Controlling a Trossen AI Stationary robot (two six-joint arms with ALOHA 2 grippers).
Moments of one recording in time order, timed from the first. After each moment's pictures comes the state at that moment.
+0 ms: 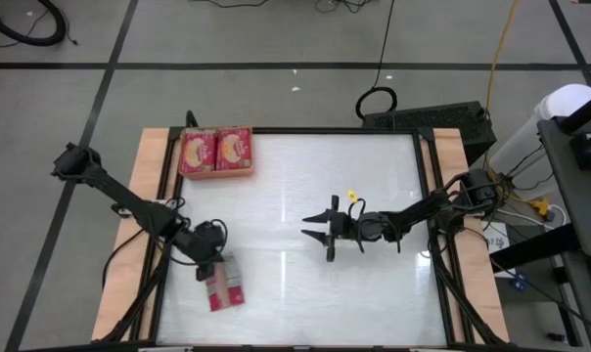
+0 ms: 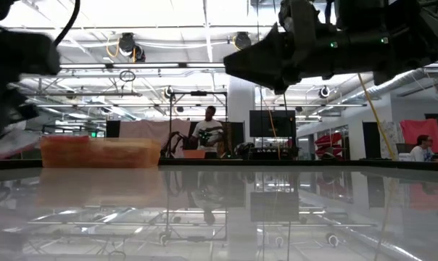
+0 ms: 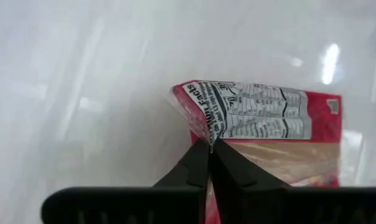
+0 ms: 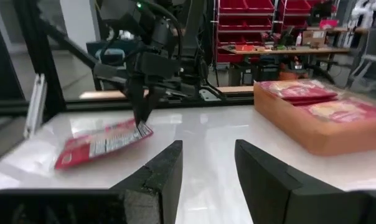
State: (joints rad) left arm -0.56 1.04 0.43 -0.41 -0.06 -0.87; right arm 0.21 1.72 0.53 1.14 0.31 0.06
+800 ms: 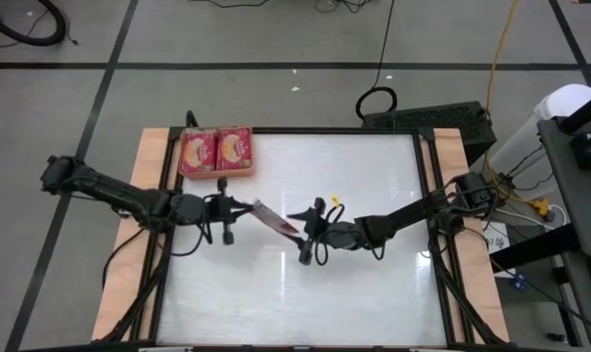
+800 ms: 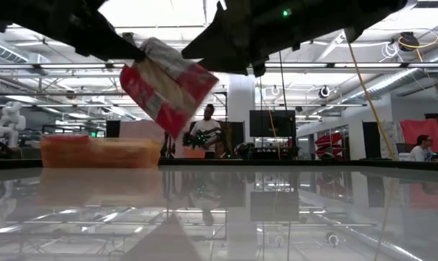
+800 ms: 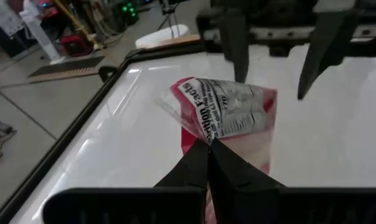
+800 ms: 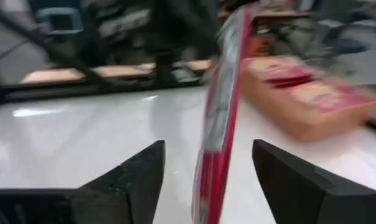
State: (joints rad) left arm -0.24 0.91 0.44 0.16 -0.43 0.10; right arm 0.25 1.76 0.90 0.60 0.49 0.15
